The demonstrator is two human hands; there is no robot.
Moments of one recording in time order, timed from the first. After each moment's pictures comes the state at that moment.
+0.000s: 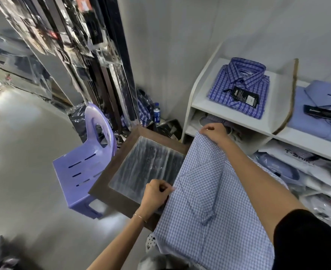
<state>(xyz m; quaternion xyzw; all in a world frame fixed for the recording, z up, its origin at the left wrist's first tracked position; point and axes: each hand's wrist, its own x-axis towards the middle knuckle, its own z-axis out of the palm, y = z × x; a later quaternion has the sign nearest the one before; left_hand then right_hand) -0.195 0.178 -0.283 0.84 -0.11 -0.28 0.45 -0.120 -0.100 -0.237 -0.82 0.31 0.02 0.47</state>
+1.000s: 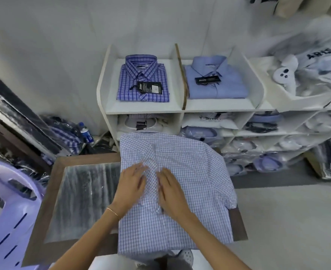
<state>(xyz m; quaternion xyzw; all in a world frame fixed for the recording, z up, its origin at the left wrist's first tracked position) -0.177 0.094 -0.300 0.80 -0.54 -0.07 0.25 -0.333 0.018 -0.291 -0.89 0.31 -0.13 0.29</state>
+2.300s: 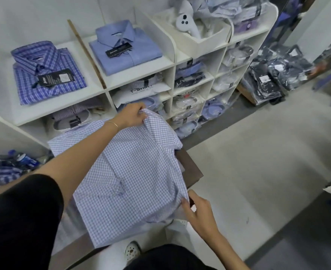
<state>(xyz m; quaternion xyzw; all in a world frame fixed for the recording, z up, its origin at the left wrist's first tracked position) -0.257 -0.128 -0.213 0.65 -0.71 -0.24 0.12 -0.535 0.105 -0.287 -0.67 0.57 -0.25 0.40</state>
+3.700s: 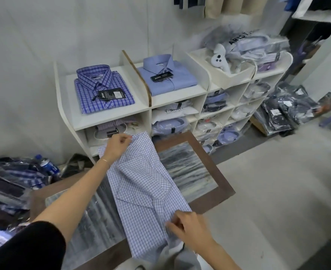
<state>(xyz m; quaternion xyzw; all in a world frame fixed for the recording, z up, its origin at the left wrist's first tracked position) -0.104 -0.015 -0.236 0.75 -0.48 -0.29 0.34 -0.411 0.127 -0.265 -0.83 0.50 -0.02 0.26</state>
